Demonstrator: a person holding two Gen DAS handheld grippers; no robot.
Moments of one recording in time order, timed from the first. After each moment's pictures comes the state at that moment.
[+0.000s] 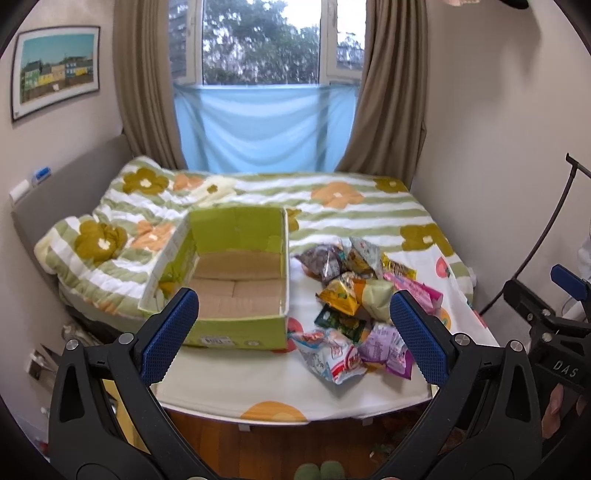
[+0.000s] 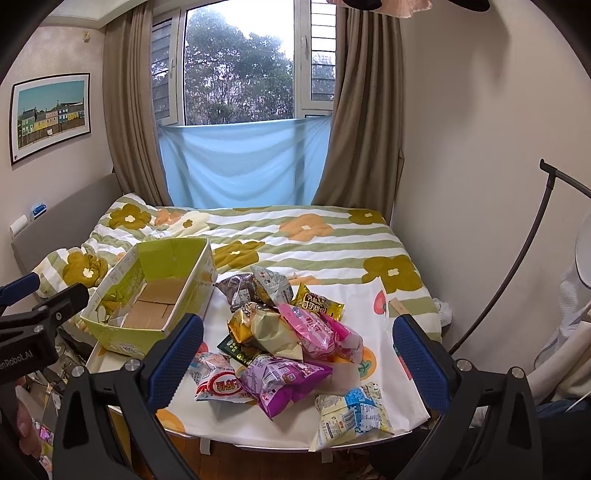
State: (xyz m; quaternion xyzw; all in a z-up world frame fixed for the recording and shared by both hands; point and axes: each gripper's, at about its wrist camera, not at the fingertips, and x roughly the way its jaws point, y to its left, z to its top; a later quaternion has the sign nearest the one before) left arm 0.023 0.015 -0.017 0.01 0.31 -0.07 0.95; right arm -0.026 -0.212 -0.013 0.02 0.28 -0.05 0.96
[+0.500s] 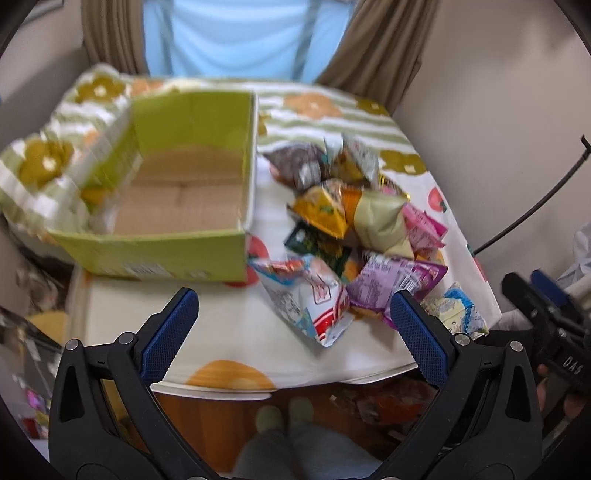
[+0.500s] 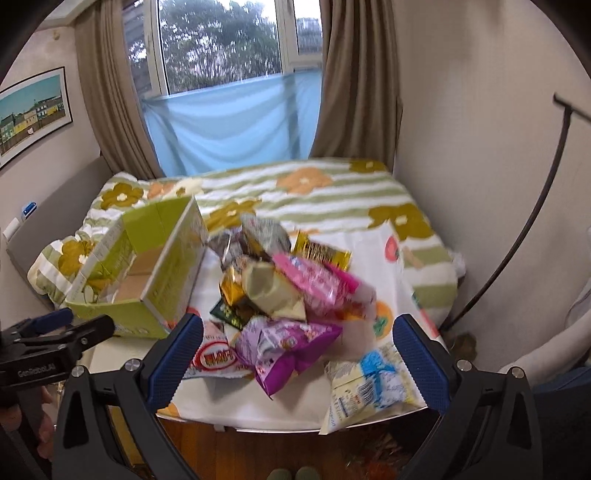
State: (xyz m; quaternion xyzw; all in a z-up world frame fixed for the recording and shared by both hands) left arm 0.095 0.009 -0.141 -0.06 0.47 -0.13 0.87; right arm 0.014 -0.227 -0.094 0.07 0.38 -0.04 0.92
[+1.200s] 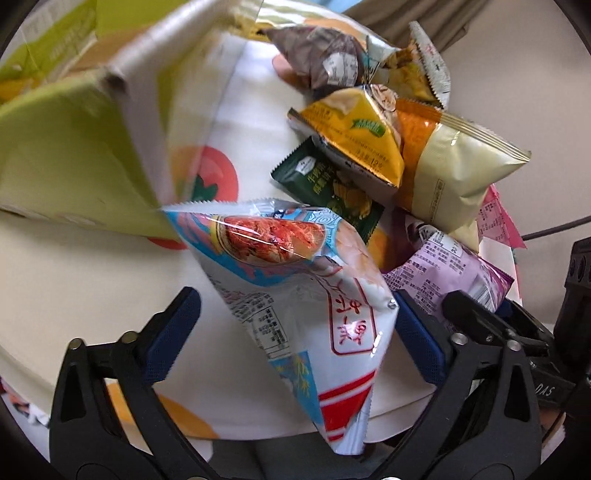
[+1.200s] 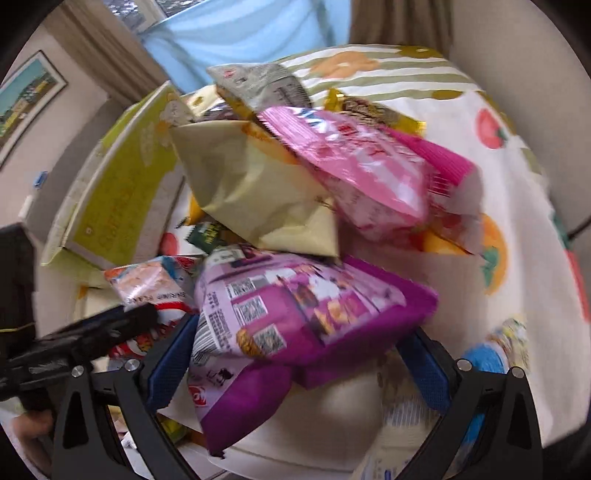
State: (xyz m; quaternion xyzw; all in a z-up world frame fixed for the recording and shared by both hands) left arm 0.166 -0.024 -0.278 -0.14 0.59 -0.12 0.78; right arm 0.117 -0.246 -0.239 0.14 0.54 0.09 0.83
